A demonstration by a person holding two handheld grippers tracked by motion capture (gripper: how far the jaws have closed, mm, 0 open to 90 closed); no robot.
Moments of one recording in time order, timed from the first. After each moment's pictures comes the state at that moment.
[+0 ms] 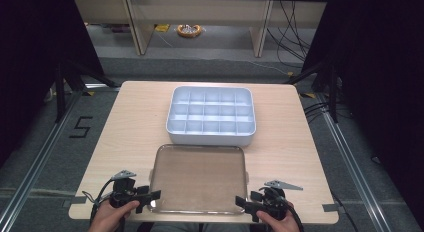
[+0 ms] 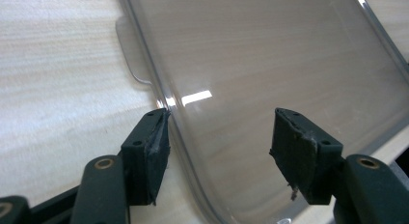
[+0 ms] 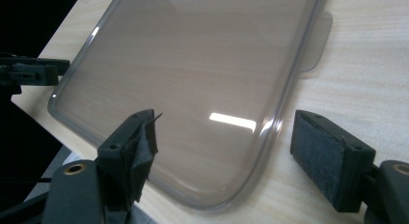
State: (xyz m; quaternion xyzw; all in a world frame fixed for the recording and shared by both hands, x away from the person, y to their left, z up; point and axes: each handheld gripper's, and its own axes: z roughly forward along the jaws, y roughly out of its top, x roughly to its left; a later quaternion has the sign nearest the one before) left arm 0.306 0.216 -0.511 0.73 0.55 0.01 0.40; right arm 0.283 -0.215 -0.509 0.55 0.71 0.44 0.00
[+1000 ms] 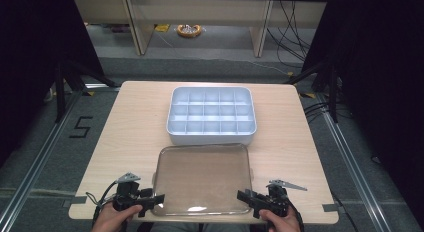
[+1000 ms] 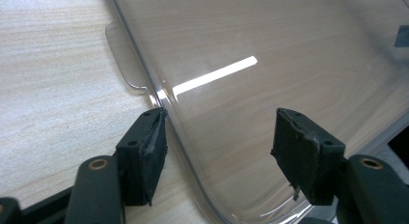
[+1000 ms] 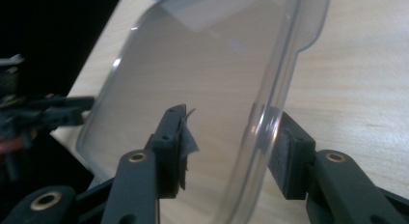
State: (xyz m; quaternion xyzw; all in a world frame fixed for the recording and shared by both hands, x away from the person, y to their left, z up) left arm 0.297 0.208 -0.512 0.74 0.53 0.00 0.41; right arm 0.285 -0.222 -0.515 0.56 0.67 0.49 -0.04
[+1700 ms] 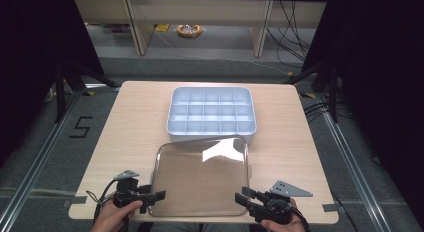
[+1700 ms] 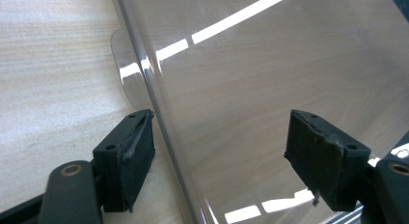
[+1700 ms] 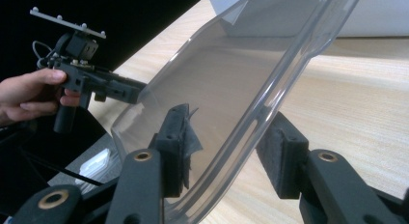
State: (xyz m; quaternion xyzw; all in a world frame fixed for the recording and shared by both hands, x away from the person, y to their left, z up) left arm 0.305 0.207 -0.514 0.73 0.54 0.01 0.42; right arm 0.262 -0.214 -0.477 0.42 0.71 0.56 0.02
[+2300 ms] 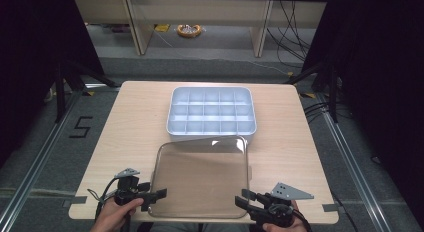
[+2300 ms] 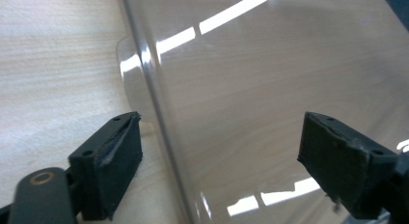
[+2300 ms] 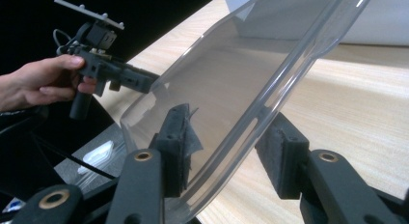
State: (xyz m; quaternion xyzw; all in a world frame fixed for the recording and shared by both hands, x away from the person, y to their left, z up) left arm 0.310 0.208 -0.515 0.72 0.54 0.00 0.43; right arm 0.257 -0.216 -0.473 0.39 0.73 0.55 0.03
